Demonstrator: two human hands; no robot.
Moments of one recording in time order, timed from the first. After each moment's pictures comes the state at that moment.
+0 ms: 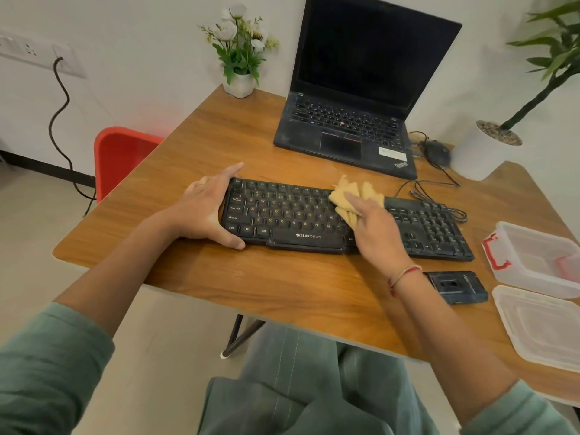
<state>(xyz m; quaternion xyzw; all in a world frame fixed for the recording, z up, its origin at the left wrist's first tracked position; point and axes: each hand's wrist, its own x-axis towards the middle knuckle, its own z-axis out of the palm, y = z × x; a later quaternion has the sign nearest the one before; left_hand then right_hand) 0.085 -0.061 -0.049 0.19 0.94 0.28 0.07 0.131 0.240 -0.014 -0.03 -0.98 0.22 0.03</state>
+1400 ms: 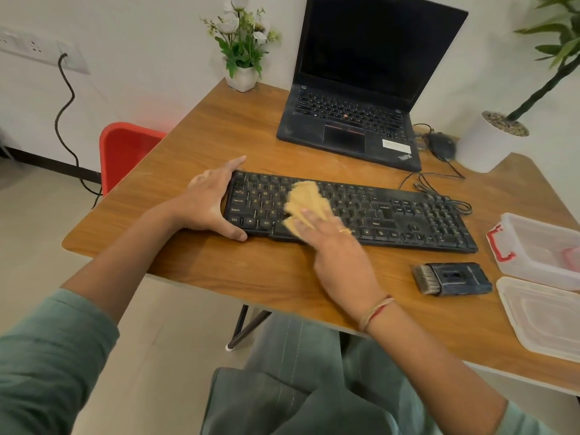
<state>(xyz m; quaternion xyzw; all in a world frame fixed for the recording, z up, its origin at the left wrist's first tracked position) 0.087 -0.061 -0.044 0.19 0.94 0.28 0.09 0.188 0.188 -0.023 0.17 -0.98 0.09 0.05</state>
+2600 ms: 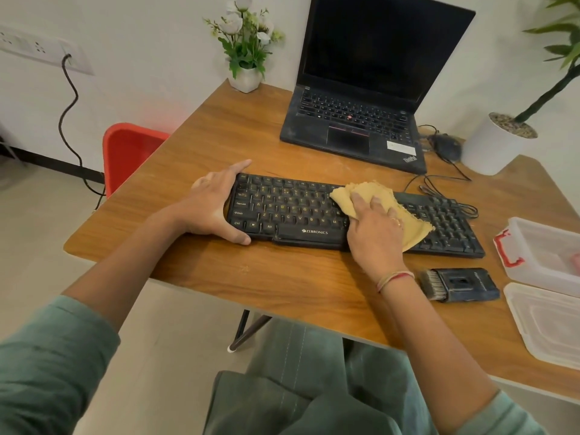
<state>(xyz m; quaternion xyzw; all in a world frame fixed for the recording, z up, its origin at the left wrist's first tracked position) 0.088 -0.060 -0.047 0.19 0.94 0.28 0.08 0.133 0.224 -0.030 -0.09 -0.99 0.05 0.02</state>
